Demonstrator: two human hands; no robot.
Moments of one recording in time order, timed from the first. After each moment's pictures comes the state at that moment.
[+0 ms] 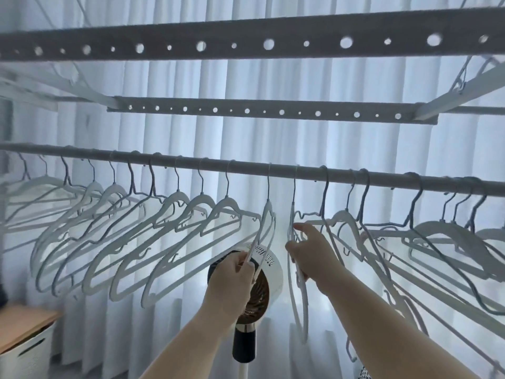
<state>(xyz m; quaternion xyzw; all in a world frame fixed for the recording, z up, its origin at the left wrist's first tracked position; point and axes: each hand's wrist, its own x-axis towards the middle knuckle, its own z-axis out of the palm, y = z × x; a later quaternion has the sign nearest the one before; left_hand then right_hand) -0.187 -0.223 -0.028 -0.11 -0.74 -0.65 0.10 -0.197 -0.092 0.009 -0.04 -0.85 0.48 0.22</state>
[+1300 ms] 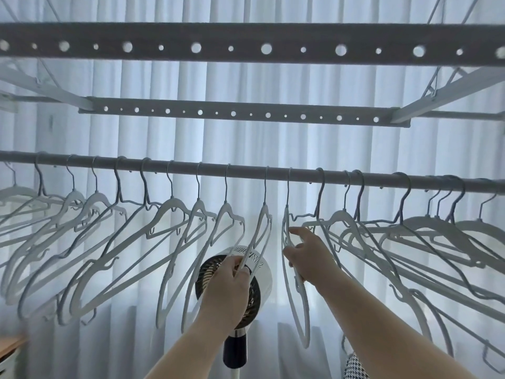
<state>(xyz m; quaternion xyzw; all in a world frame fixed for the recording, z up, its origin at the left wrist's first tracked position) -0.210 -0.246 -0.040 -0.17 -0.74 -0.64 0.11 -0.194 -0.112 0.006 -0.07 -0.86 0.44 0.25</state>
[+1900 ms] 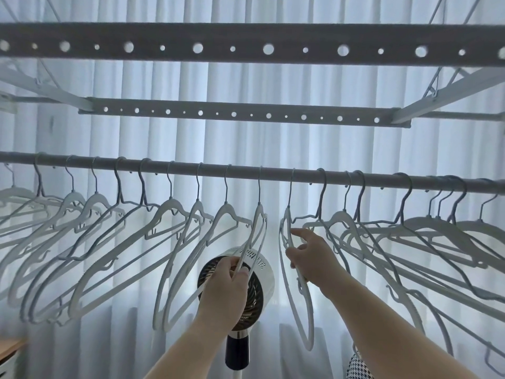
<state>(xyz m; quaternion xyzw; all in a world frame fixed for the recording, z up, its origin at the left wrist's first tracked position) -0.215 -0.249 -0.039 -0.16 -0.76 -0.62 0.12 -0.197 -0.110 0.005 -0.07 -0.87 0.42 0.26</state>
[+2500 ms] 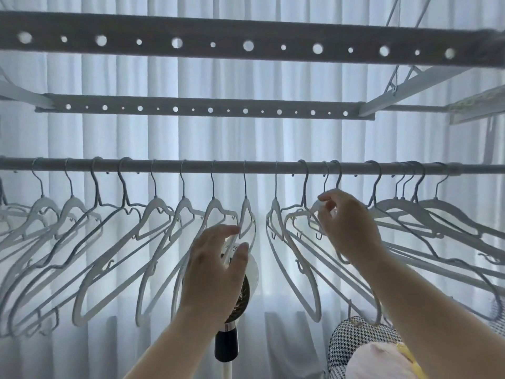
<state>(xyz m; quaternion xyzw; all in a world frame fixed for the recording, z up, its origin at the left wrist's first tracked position) -0.185 -0.275 -0.021 -0.30 -0.73 -0.53 0.31 -0.143 -0.094 0.032 -0.14 -0.84 0.19 0.49</state>
